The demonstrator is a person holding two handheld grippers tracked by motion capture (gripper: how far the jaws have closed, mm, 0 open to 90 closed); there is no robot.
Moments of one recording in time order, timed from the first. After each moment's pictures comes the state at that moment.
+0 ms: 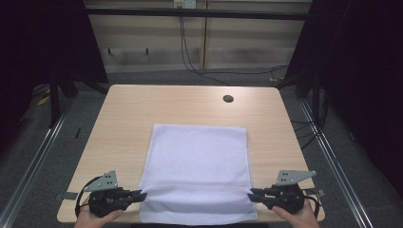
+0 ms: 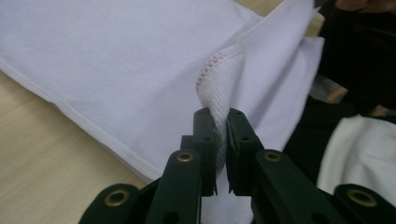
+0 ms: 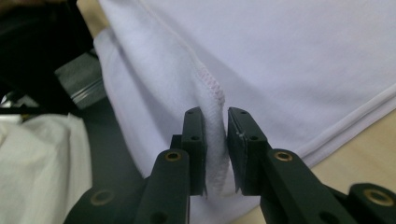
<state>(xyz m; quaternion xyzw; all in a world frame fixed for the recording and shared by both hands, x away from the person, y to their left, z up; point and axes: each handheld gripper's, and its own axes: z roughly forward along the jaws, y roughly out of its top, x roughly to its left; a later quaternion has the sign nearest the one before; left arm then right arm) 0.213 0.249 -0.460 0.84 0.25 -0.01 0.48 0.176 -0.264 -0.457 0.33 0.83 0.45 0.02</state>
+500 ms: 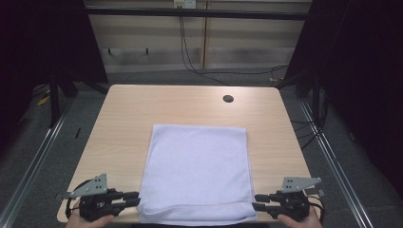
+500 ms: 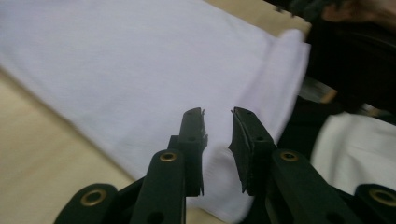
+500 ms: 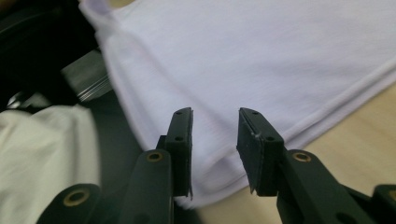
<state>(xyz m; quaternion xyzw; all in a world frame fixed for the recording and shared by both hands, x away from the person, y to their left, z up) 0.229 0.263 -0.458 0.82 0.26 -0.01 0.51 0.171 -0.276 -0.462 0.36 0.82 0.45 0.02</state>
